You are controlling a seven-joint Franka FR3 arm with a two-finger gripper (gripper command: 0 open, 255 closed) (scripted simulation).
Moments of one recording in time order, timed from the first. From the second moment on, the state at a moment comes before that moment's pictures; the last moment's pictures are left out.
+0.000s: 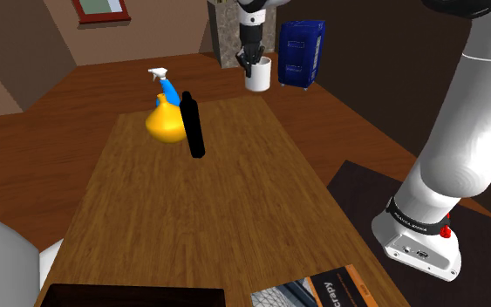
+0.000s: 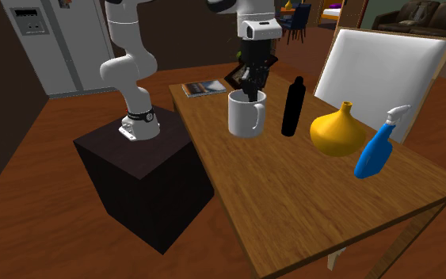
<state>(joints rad) -0.06 0.14 -0.03 -1.68 -0.02 1.91 -0.06</state>
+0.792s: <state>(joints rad) 0.03 -0.22 0.06 -2.10 -0.03 1.97 0.12</state>
